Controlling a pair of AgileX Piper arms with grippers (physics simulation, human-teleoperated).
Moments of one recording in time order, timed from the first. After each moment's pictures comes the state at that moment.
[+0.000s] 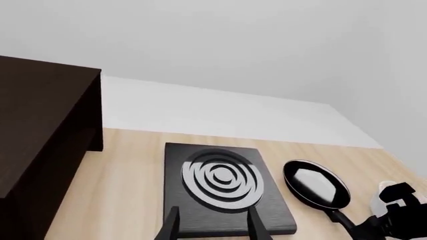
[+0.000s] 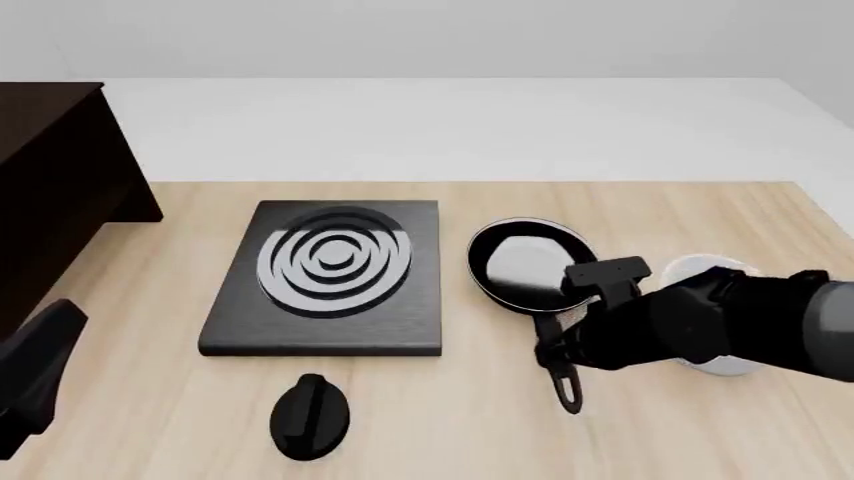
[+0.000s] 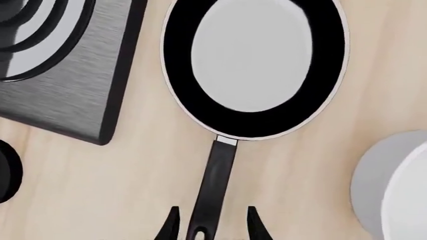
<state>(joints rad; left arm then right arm) -0.17 0.11 -0.32 0.29 -0.20 0.41 1.49 -0.68 0.34 0.16</state>
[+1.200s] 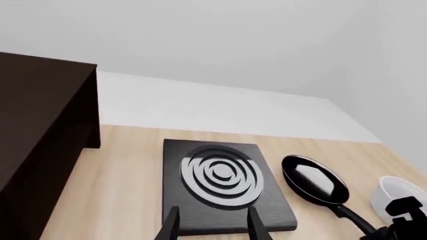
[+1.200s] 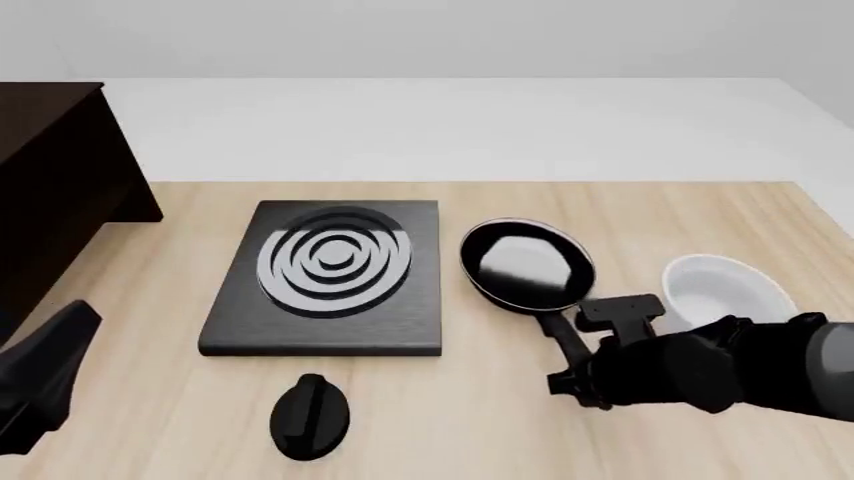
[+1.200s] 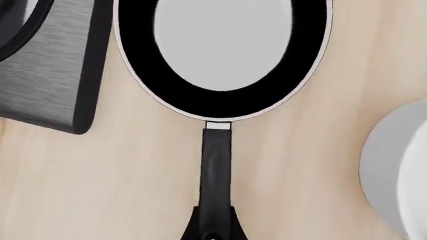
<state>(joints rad) -0.18 0.13 -0.30 0.26 -0.20 0.39 1.50 -0.52 0.17 0.17</state>
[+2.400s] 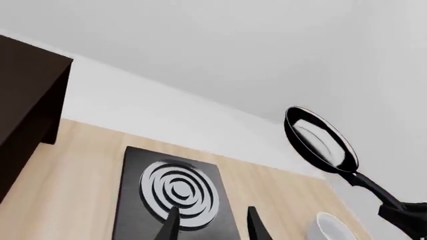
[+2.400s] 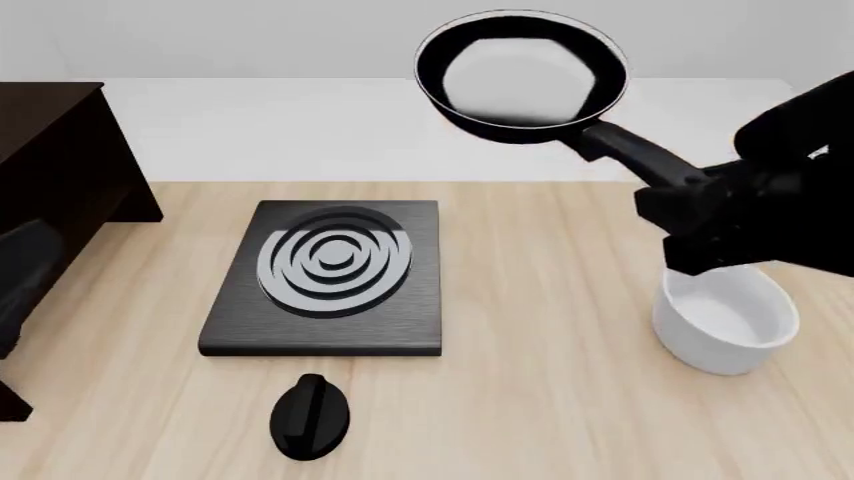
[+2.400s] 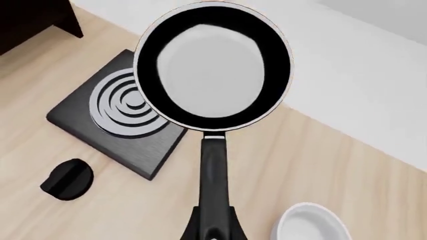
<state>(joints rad) -0.22 0.27 -0.48 0.26 -0.46 0.42 0.88 -0.93 0.61 -0.14</state>
